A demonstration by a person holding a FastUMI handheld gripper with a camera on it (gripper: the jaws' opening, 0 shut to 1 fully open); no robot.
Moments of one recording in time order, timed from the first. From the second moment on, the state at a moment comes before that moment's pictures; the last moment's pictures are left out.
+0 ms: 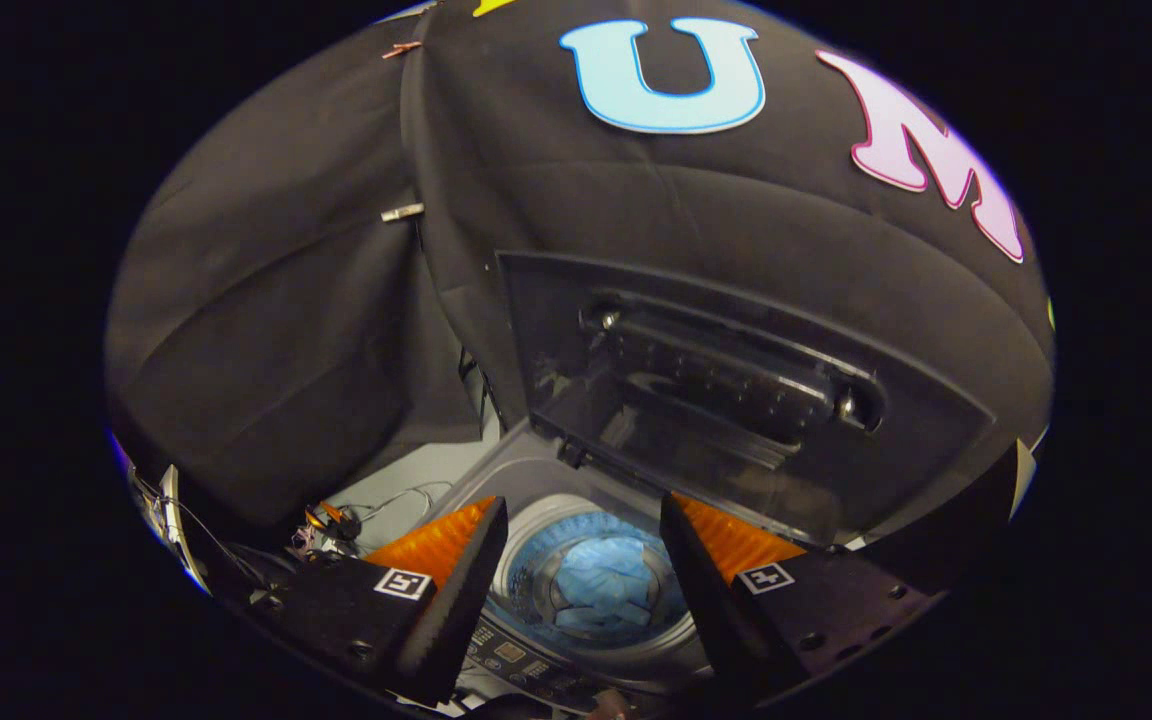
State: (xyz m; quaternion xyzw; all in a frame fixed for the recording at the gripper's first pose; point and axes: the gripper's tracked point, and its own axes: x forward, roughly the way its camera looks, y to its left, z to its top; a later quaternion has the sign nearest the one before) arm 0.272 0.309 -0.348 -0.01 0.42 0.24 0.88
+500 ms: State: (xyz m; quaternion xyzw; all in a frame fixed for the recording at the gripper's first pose) arm 0.334 0.293 -0.284 0.08 0.31 0.20 0.93
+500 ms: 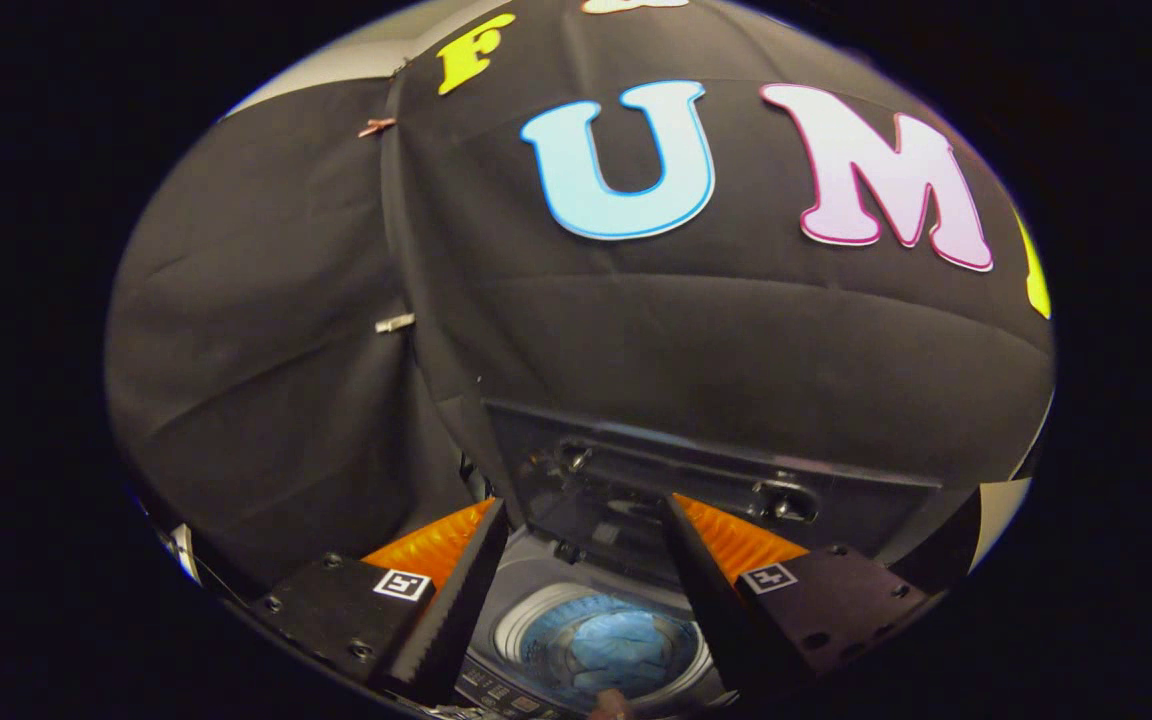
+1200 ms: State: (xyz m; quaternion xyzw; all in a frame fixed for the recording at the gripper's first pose) arm 0.421 0.204 -0.271 0.05 0.19 0.04 0.98
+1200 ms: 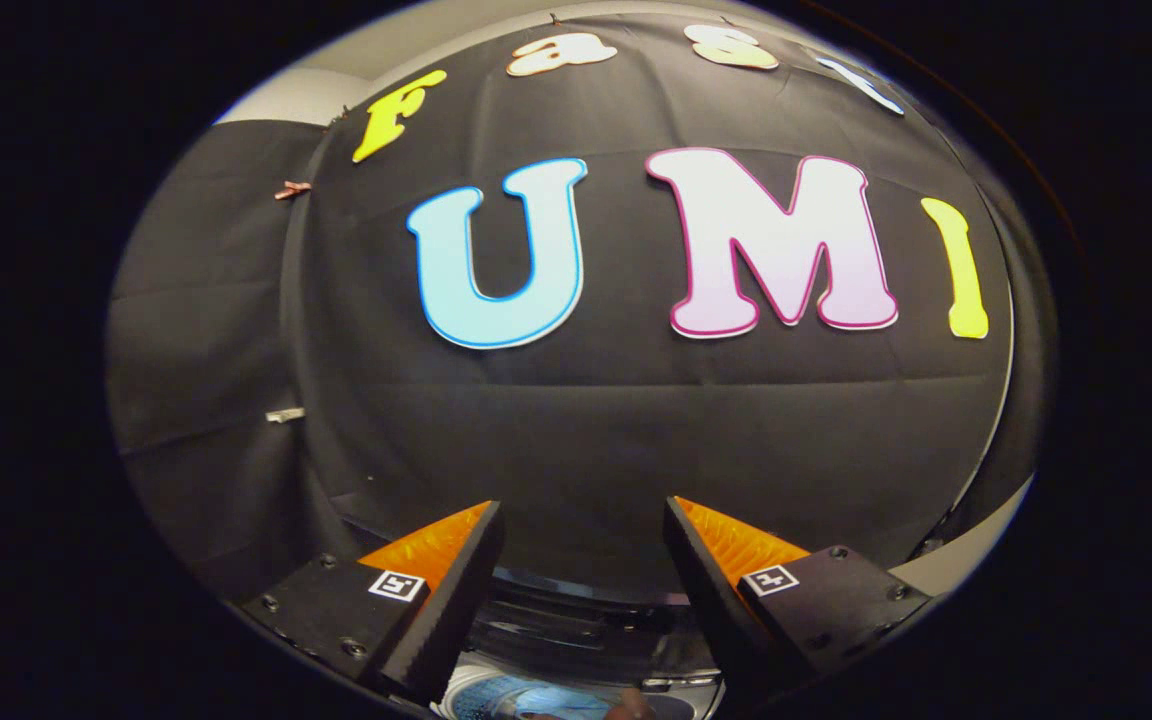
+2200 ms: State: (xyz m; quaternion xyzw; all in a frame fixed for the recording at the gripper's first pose) arm 0.405 0.182 -0.311 0.07 0.32 -0.01 0.95
